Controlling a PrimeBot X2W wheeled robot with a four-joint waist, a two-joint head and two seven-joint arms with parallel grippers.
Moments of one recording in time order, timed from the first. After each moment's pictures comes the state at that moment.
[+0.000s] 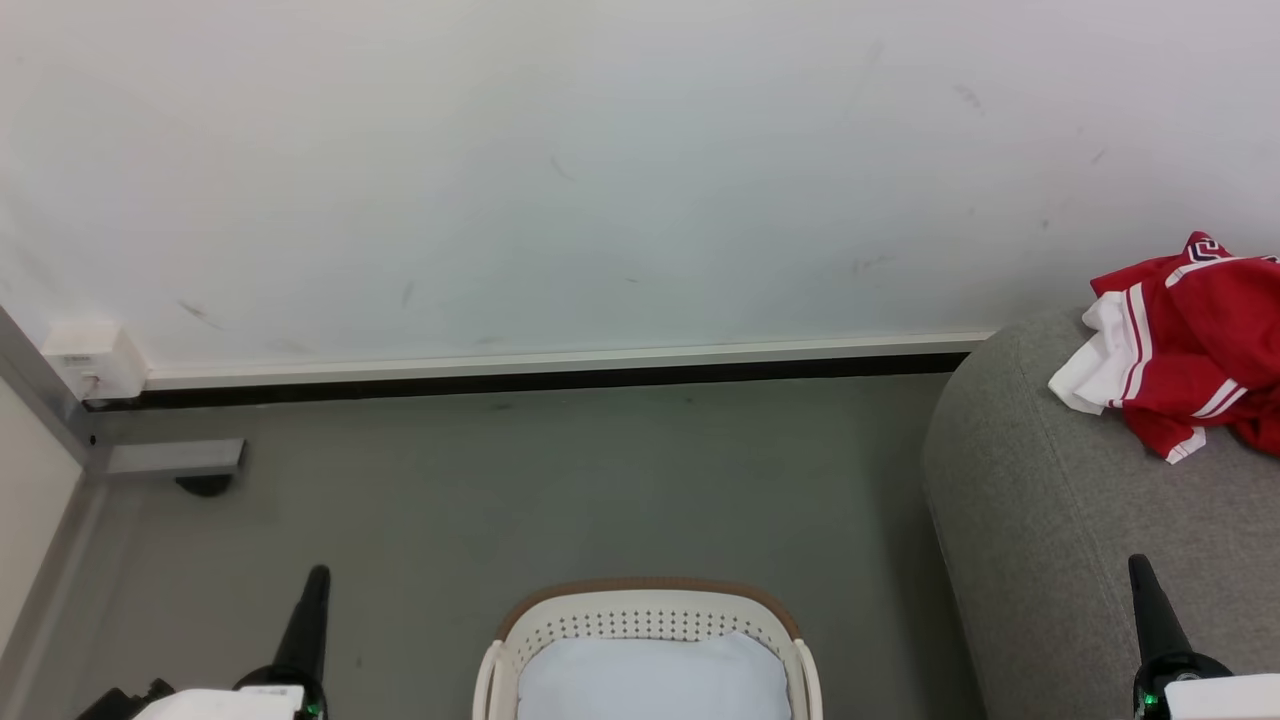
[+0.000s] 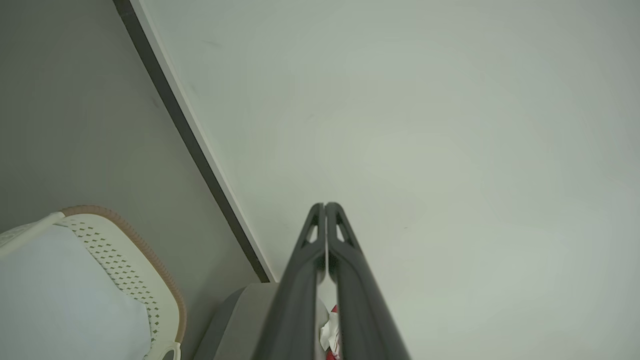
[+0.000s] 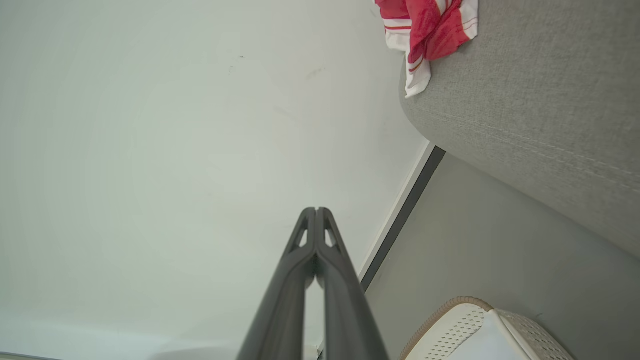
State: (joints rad) left arm -0.07 0.06 0.09 0.25 -1.39 -0.12 0.05; right arm -0.08 -0.04 -0.10 0.27 1.36 0.13 0.05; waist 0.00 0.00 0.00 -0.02
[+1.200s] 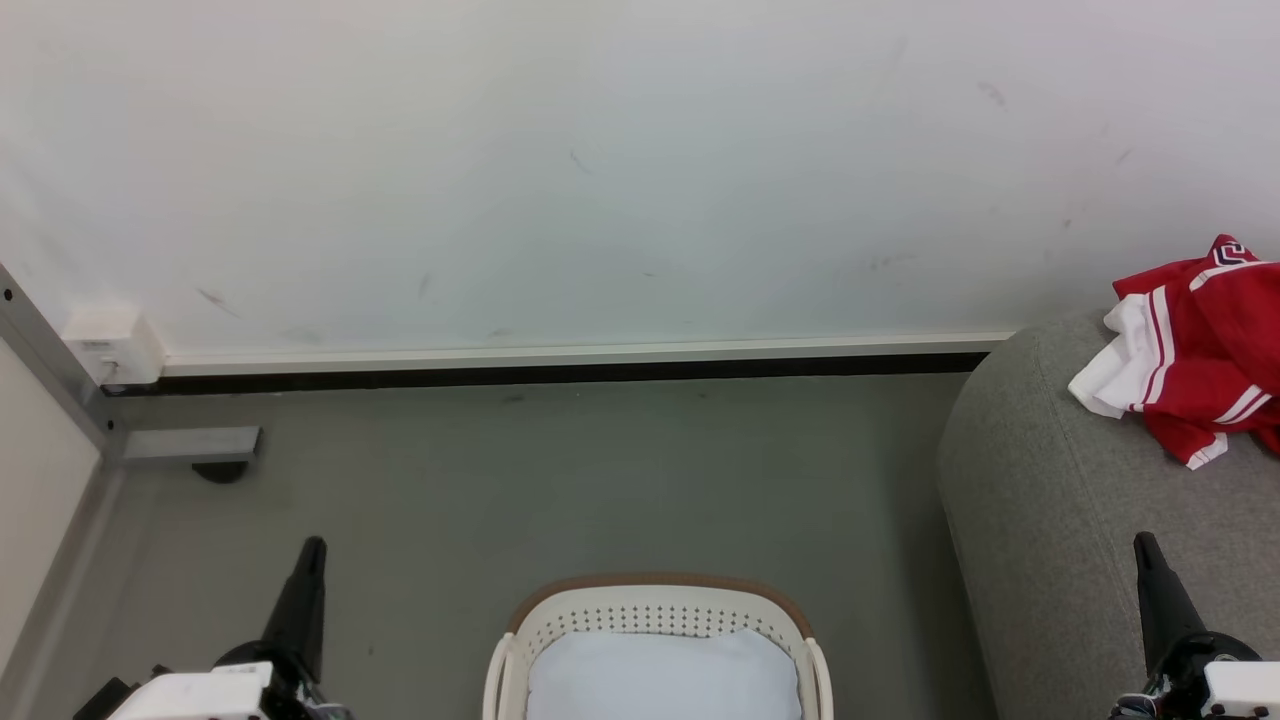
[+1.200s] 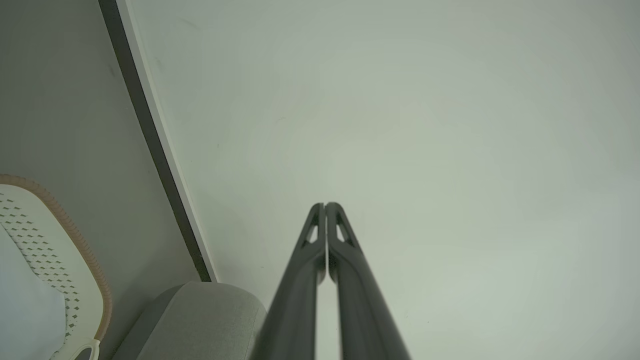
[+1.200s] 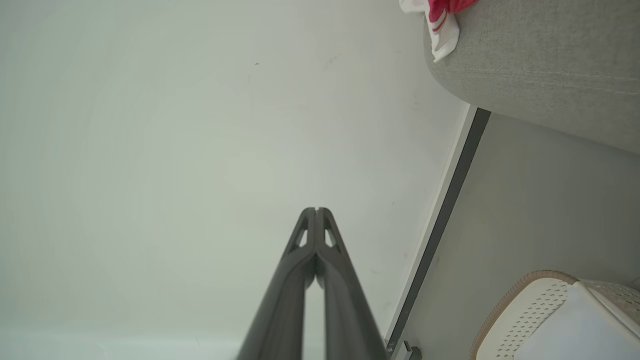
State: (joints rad) left arm -0.10 0.05 0.11 0.25 -1.61 -0.13 0.11; right arm -0.10 -0.05 -0.11 0.25 1.61 0.13 0.11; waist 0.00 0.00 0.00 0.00
